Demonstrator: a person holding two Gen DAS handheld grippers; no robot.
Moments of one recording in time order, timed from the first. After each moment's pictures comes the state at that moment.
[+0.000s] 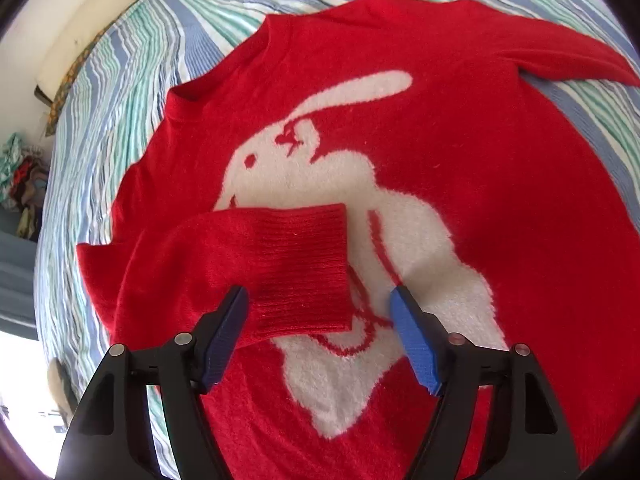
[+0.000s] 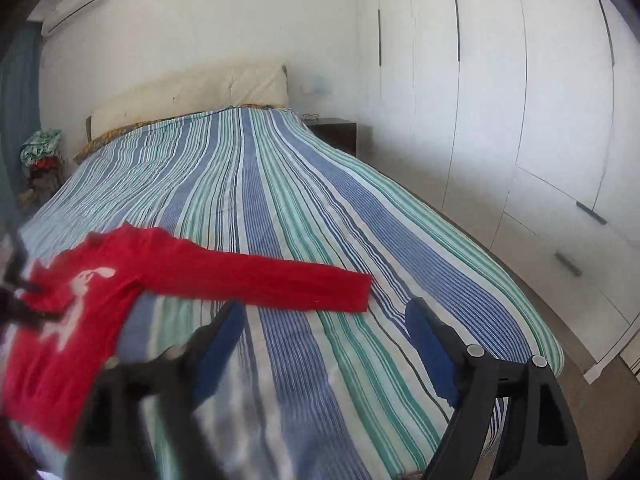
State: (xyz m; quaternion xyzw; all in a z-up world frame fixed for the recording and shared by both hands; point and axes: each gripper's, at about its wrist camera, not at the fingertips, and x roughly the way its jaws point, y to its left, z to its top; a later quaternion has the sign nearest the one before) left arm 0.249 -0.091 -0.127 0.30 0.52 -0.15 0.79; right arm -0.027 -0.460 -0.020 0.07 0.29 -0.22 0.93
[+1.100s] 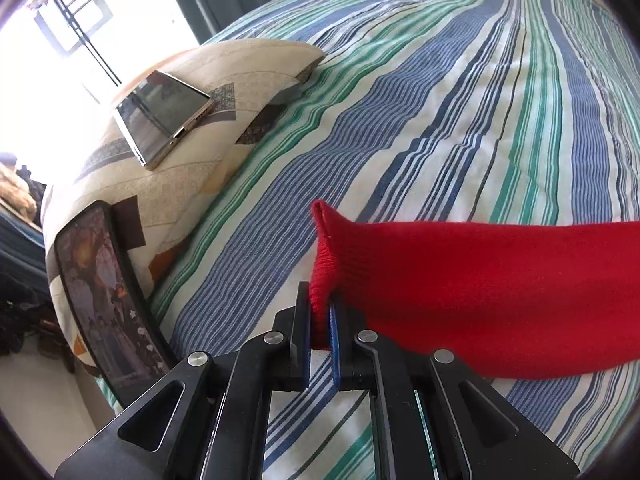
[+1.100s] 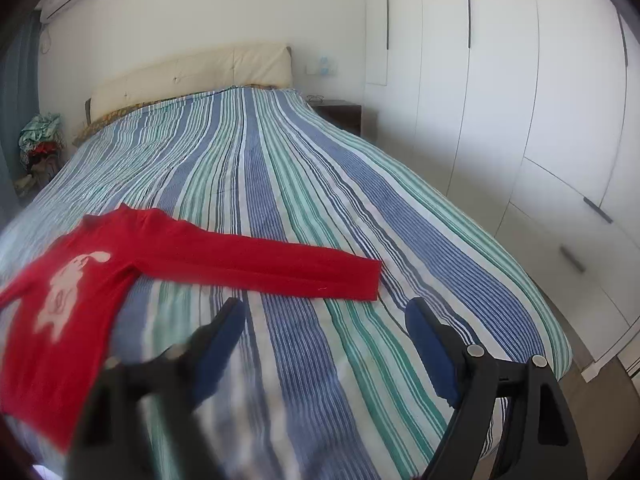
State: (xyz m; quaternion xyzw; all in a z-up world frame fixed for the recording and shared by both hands) left arm 0.224 0.358 -0.129 -0.06 0.53 0.31 0.79; right arm -0.006 -0.454 -0.035 0.06 0.33 -0.21 0.92
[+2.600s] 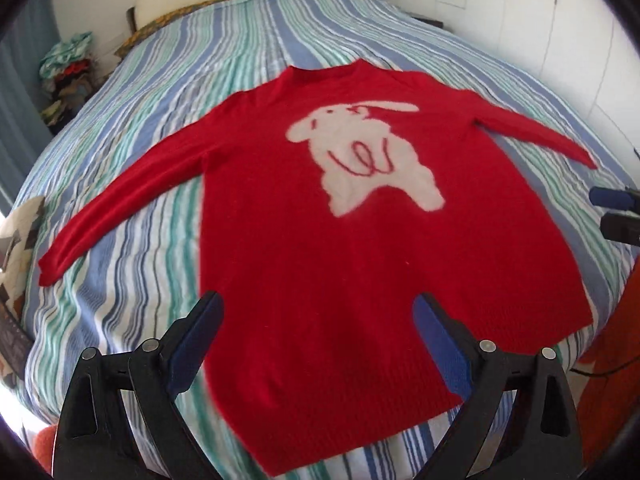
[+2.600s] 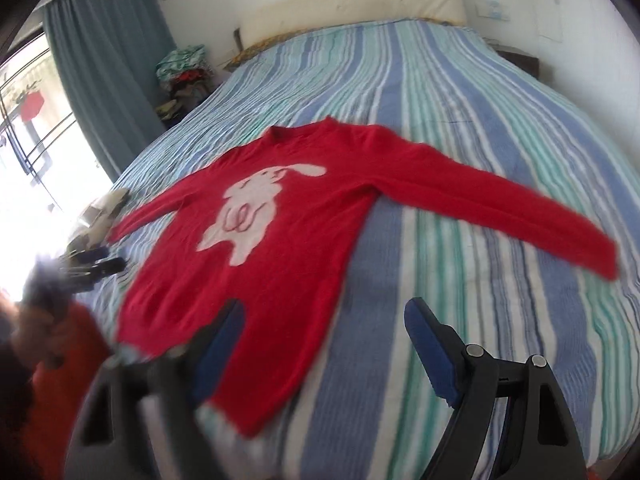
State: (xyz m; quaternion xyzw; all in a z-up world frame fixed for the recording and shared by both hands) left arm 0.066 0.014 -0.104 0.12 0.45 -0.13 0.88; right arm 0.043 -0.285 -0.068 0.09 0.43 0.14 0.89
